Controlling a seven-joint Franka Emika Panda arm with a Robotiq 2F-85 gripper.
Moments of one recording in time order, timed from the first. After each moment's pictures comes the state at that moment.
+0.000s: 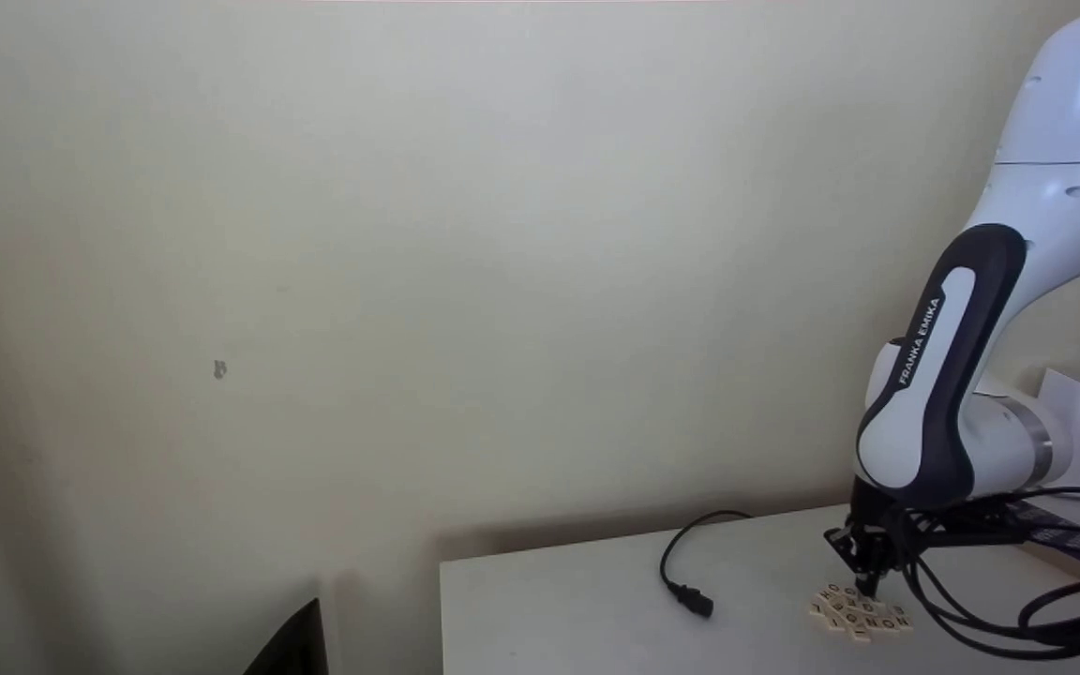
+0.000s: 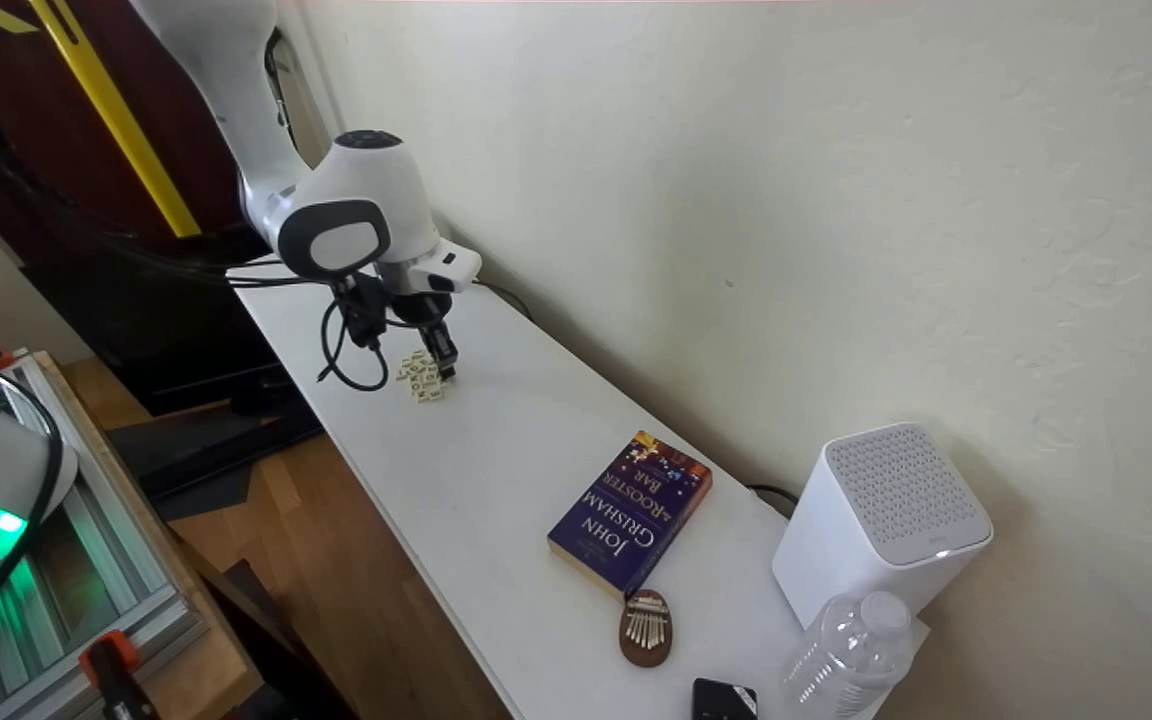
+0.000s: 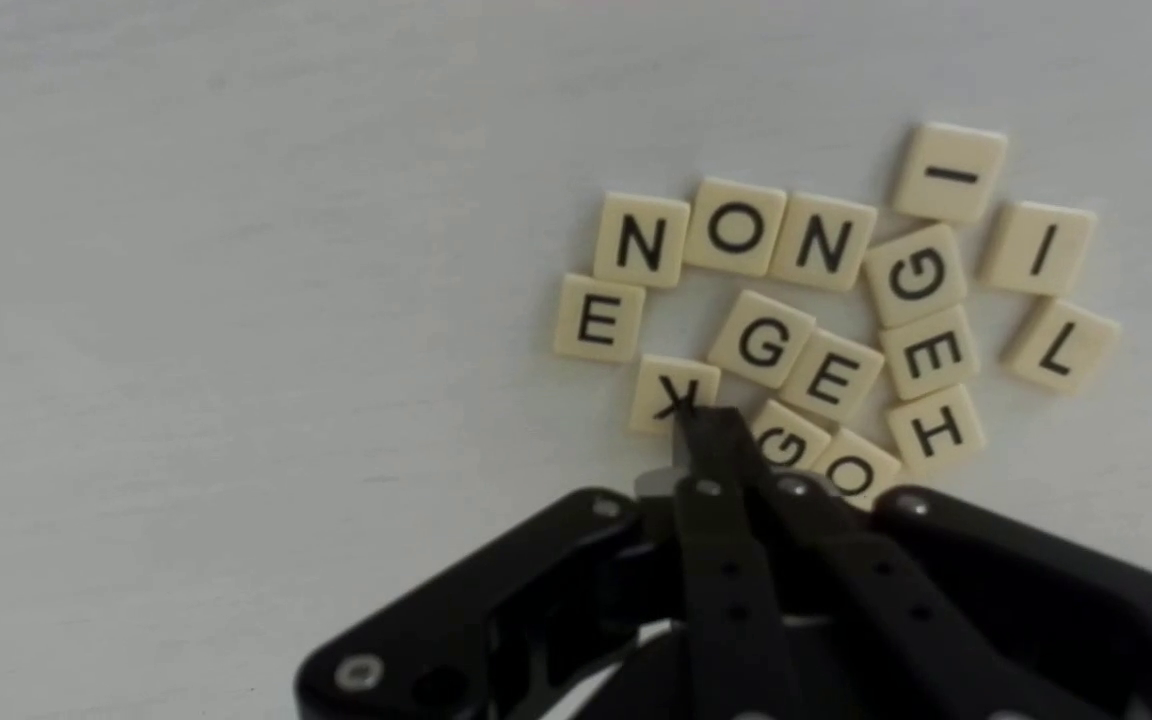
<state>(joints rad) -0.07 0.71 -0.07 -2.38 0.04 3.13 0.17</state>
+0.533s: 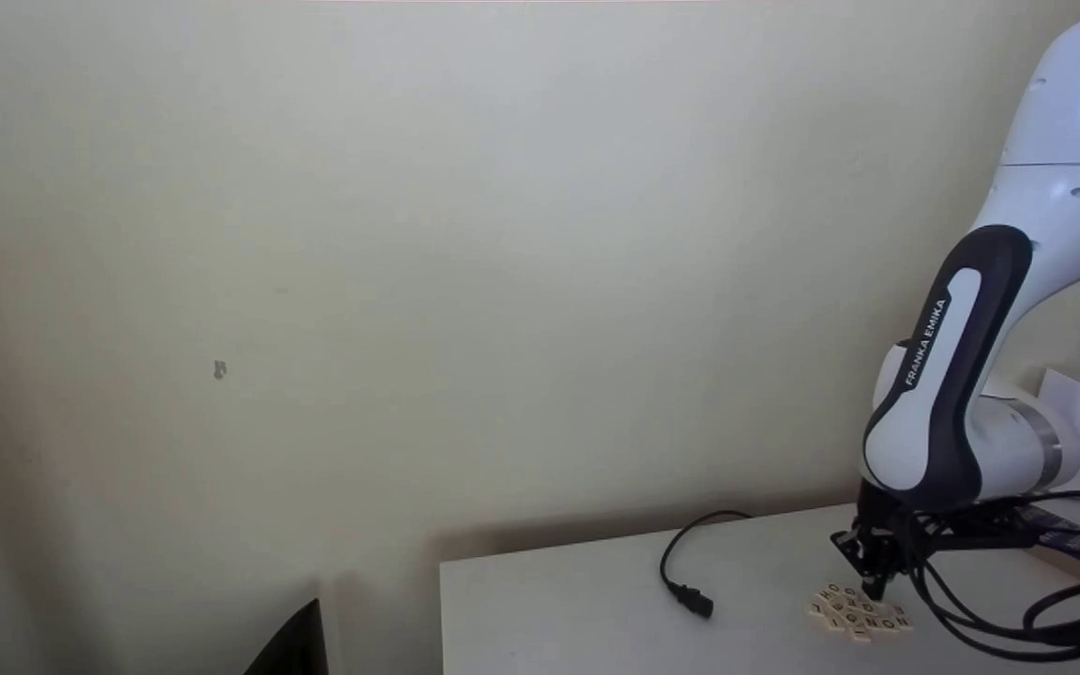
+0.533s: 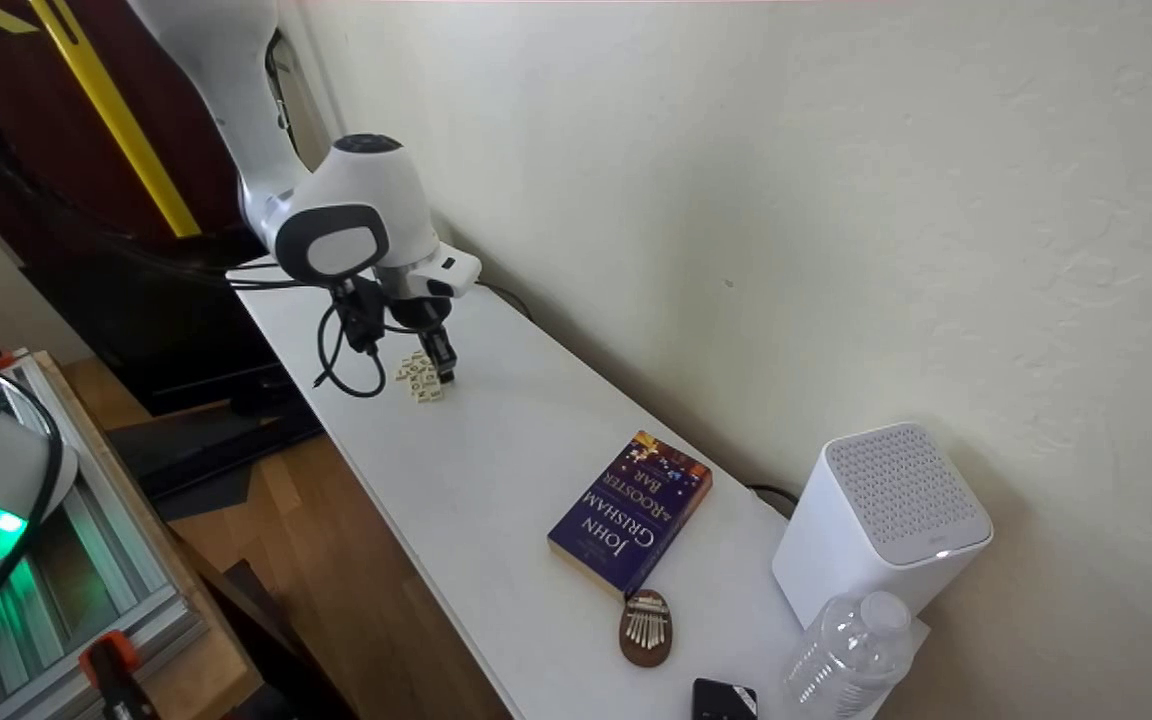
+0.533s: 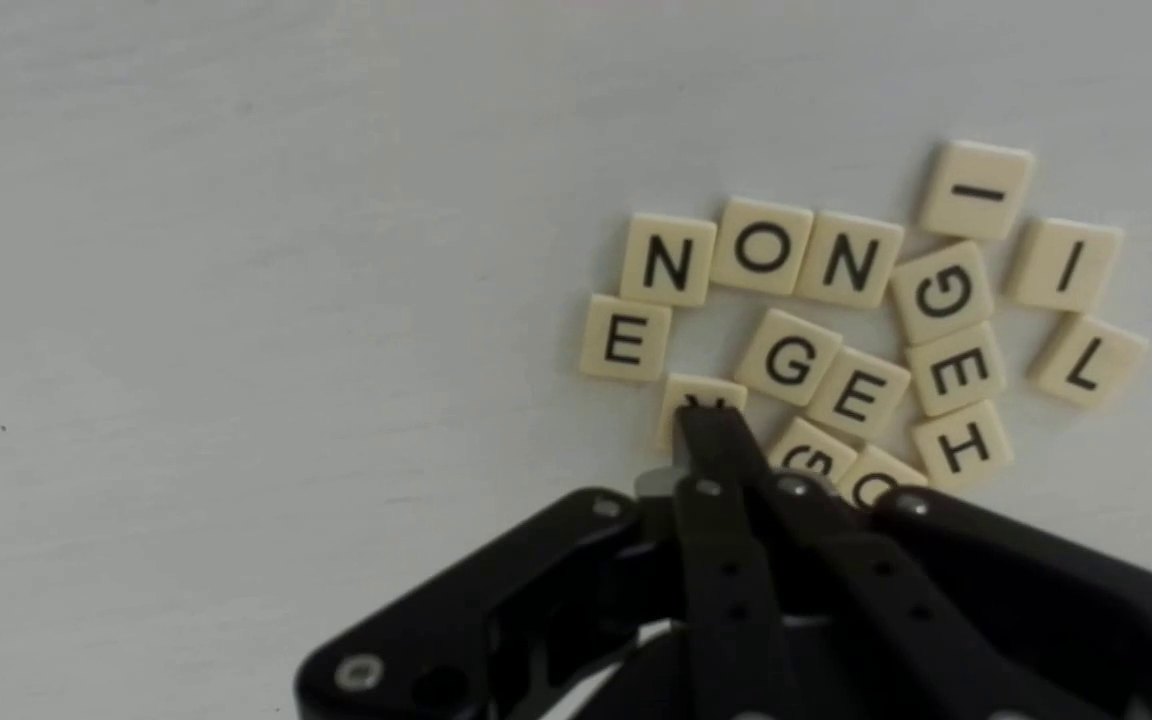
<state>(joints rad) -0.09 0.71 -0.06 -2.39 0.04 3.14 0.17</state>
